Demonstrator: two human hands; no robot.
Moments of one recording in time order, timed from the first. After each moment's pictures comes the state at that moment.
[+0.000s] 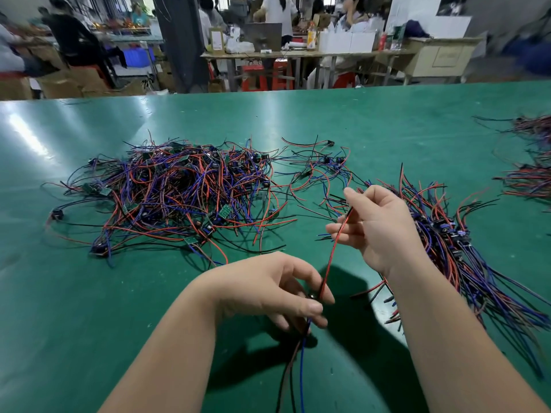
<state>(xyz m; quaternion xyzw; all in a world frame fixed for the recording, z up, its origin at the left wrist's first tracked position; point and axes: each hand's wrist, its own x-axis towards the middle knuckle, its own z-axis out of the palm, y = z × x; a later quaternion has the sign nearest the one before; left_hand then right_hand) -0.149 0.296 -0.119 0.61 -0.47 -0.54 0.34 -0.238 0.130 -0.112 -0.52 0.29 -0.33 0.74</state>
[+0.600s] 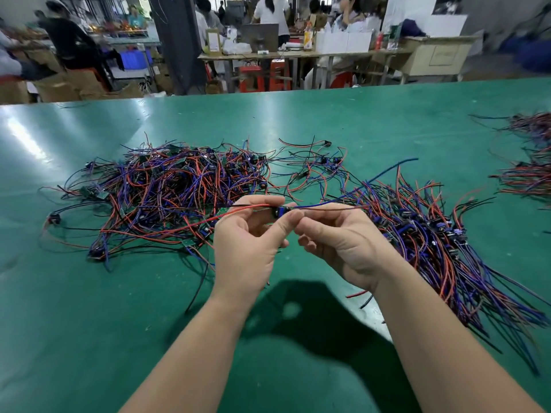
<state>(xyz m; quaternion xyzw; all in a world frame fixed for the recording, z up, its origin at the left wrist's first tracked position) -0.162 0.270 -0.120 0.57 -0.30 -0.07 0.76 -0.235 0.153 -0.122 -0.54 0.11 -0.17 0.81</state>
